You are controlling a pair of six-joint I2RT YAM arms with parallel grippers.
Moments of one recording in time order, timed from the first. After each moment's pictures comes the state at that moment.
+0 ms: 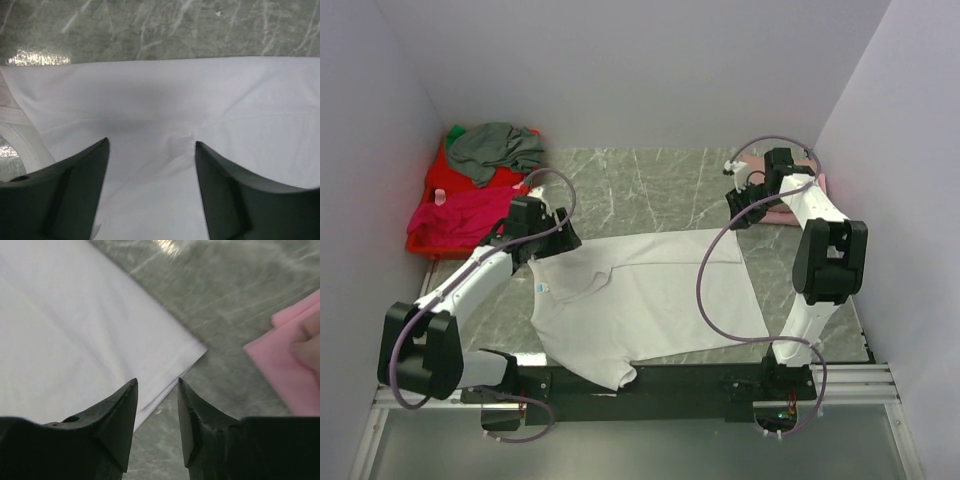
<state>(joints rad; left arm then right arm) -0.25 1.28 0.82 -0.30 0.13 -0.50 -0.04 1.87 1.46 -0.85 -0.51 -0.68</state>
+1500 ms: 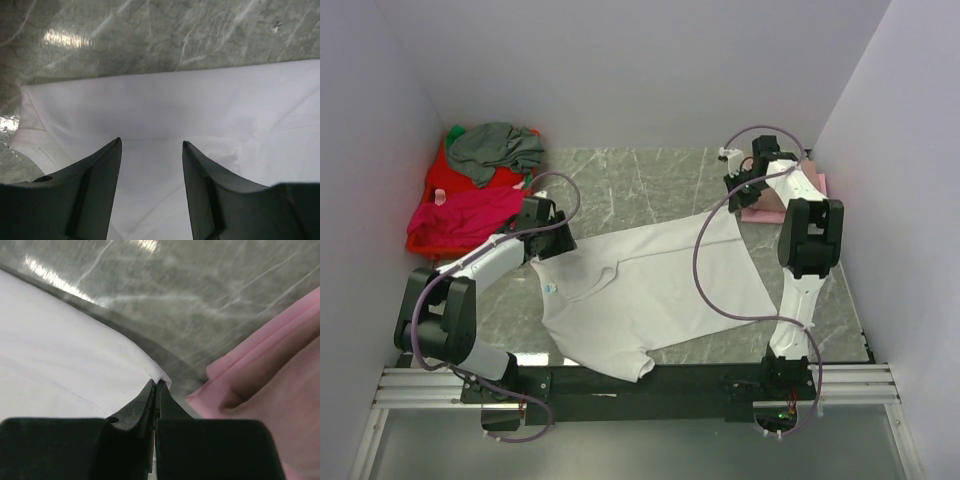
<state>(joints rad) -0.25 1.48 0.85 -0.25 0.02 -0.55 -0.01 2.16 1.77 -0.81 -0.38 -0.54</state>
